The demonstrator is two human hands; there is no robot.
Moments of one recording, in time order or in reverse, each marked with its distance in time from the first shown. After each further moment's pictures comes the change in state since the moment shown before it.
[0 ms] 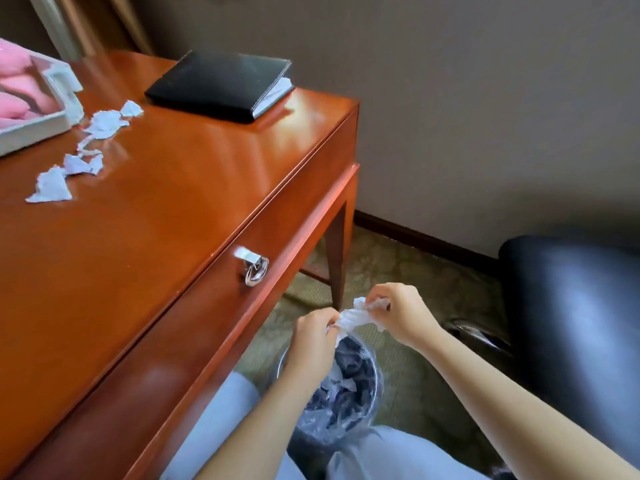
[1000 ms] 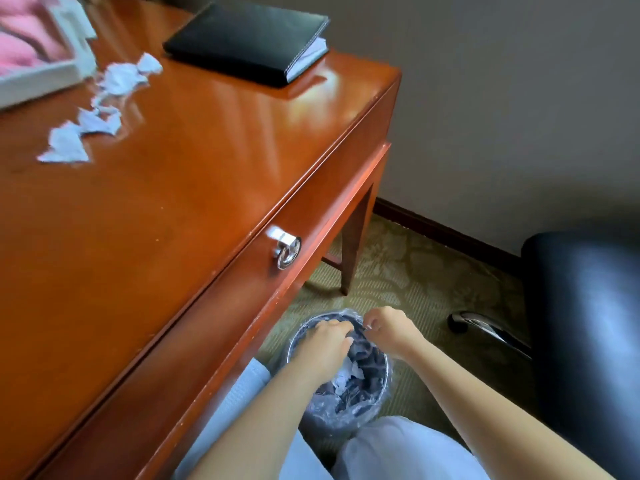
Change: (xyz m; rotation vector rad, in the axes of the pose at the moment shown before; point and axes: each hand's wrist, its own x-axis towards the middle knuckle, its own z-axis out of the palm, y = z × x) left_hand 0.009 -0.048 0.014 0.306 -0.423 -0.044; right_hand 0.011 0.011 0.074 -0.178 -0.336 0.216
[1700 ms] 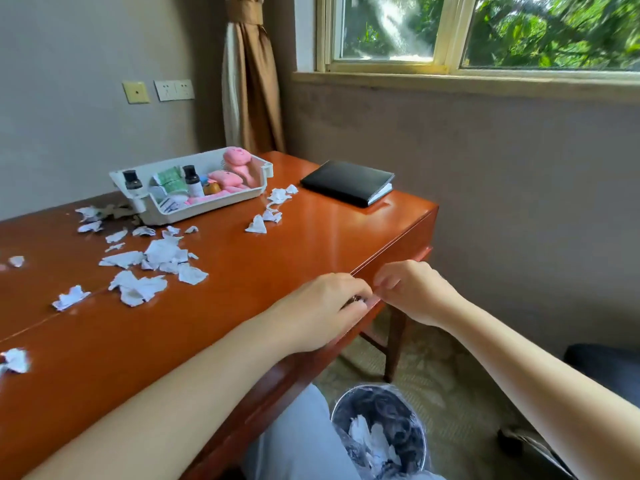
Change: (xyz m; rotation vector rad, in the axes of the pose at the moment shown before) left_hand -0.219 0.063 -0.183 0.158 0.468 0.283; right_hand -0.162 -0.145 -0.150 -0.132 0.366 -0.570
